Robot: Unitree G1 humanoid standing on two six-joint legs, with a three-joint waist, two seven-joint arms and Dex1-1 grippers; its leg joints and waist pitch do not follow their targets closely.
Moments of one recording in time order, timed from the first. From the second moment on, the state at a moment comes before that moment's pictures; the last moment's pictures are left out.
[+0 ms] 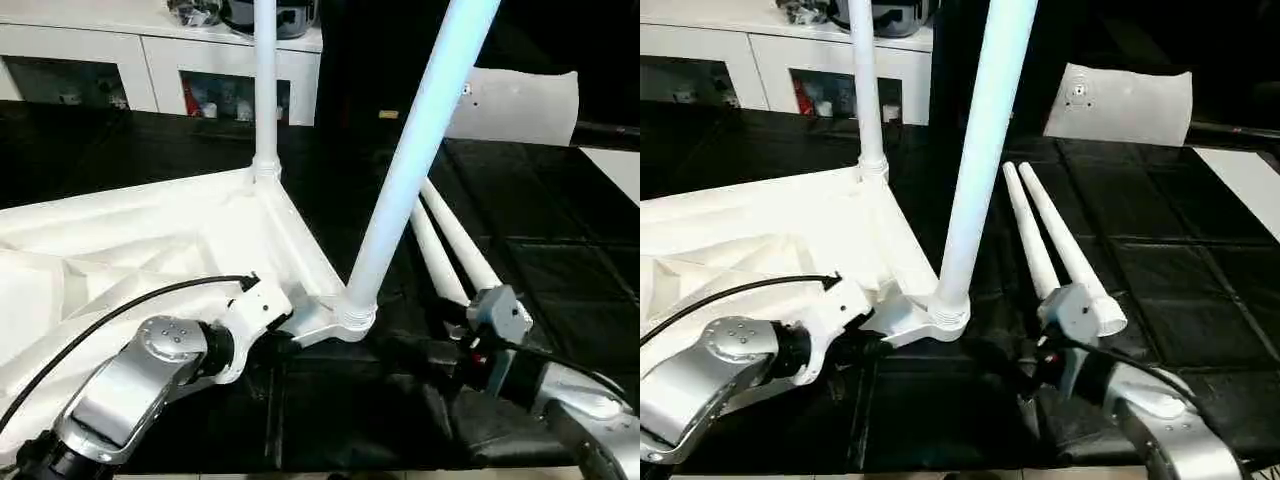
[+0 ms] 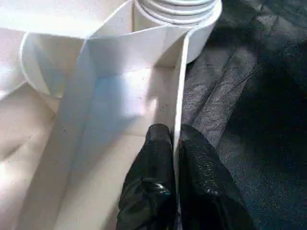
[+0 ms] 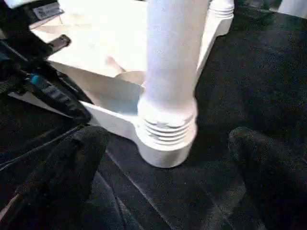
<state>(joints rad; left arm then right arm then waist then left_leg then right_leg) -0.20 0.56 -0.36 -0.36 -0.14 0.89 -0.74 0.14 -0.47 0.05 -0.38 0.35 0.41 0.74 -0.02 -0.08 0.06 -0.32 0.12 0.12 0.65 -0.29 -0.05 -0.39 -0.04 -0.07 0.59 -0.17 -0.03</state>
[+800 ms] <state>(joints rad) -0.32 0.68 -0.36 0.05 -0.12 0.30 -1.08 -0.10 -0.48 0.14 -0.19 0.34 0.35 0.87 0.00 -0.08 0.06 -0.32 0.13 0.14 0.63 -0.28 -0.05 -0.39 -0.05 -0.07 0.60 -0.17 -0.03</state>
